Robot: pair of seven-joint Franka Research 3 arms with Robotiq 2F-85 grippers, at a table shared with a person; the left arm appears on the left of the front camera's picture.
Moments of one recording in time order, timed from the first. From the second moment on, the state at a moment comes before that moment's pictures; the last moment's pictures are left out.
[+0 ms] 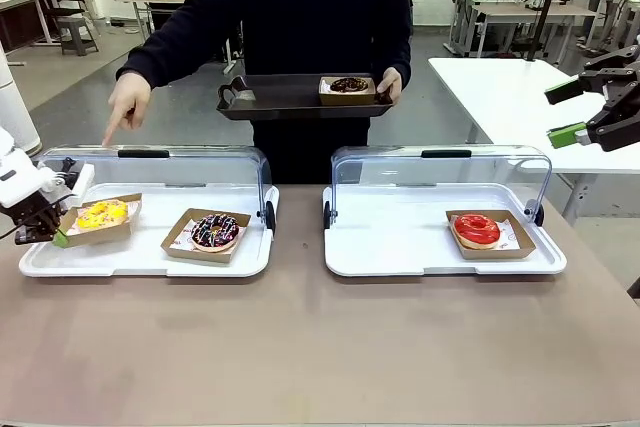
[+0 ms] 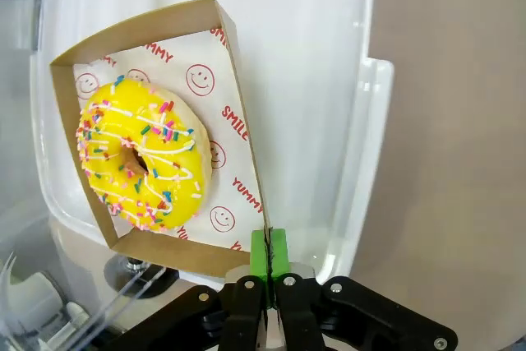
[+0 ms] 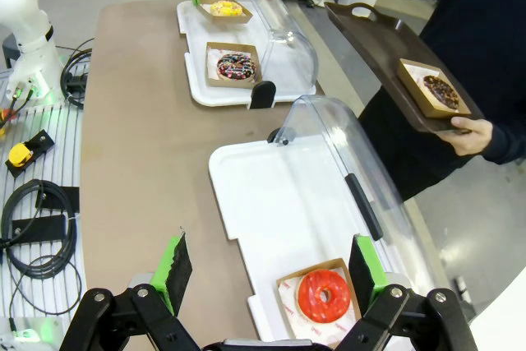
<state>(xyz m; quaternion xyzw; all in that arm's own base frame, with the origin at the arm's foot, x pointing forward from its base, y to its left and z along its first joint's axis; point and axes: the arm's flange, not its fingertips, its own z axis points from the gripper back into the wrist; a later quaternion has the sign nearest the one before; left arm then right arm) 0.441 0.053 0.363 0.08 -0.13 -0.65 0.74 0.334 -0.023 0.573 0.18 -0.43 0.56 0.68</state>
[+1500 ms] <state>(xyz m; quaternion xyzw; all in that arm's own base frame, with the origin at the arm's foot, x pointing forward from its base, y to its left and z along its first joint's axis) 0.268 0.110 0.546 0.08 -0.18 -0.70 0.69 0.334 -0.023 0.574 0.18 -0.43 0.56 0.68</state>
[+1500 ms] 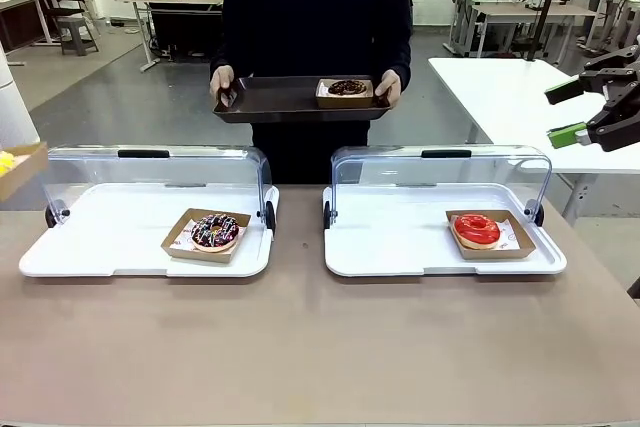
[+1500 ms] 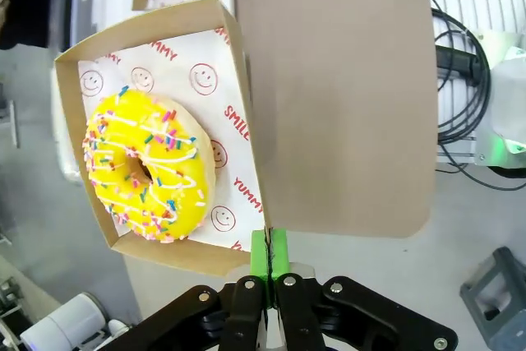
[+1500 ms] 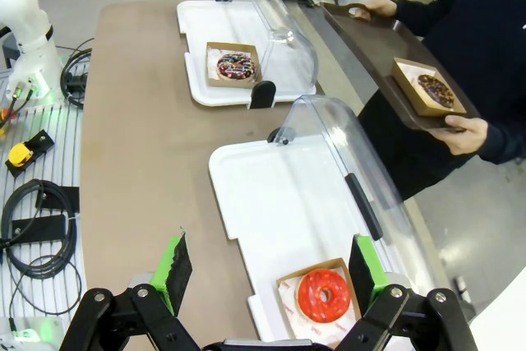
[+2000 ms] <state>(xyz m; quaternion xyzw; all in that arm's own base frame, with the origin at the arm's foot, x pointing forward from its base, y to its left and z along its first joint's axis) 0.275 0.099 0.549 0.09 -0.20 -0.70 0.68 0.333 -0.023 0.574 0.18 -0.43 0.56 0.68</state>
